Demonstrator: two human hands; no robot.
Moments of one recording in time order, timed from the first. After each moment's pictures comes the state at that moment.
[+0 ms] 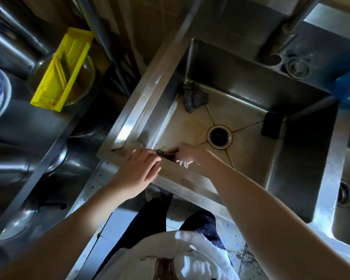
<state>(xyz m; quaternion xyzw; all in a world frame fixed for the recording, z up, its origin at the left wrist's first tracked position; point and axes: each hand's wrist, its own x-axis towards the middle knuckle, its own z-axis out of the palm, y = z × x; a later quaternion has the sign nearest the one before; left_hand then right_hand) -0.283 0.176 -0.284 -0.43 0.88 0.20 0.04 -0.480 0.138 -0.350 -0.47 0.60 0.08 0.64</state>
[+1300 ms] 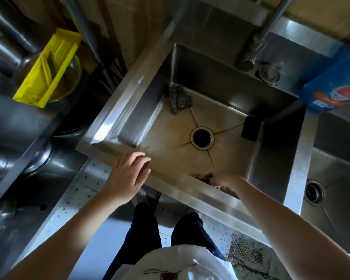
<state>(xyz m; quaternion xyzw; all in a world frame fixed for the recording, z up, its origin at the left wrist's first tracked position) -0.312 0.218 -0.282 -0.49 0.84 0.22 -0.02 -0.618 0.256 -0.364 -0.46 0.66 0.17 0.57</state>
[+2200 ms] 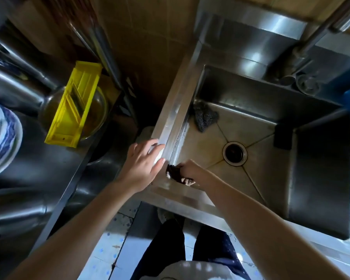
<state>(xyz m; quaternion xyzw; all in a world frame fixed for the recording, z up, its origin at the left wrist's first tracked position) -0.238 0.057 -0.285 -0.43 0.88 0.21 -0.04 -0.410 0.095 -0.364 -0.19 0.74 -0.11 0.64</state>
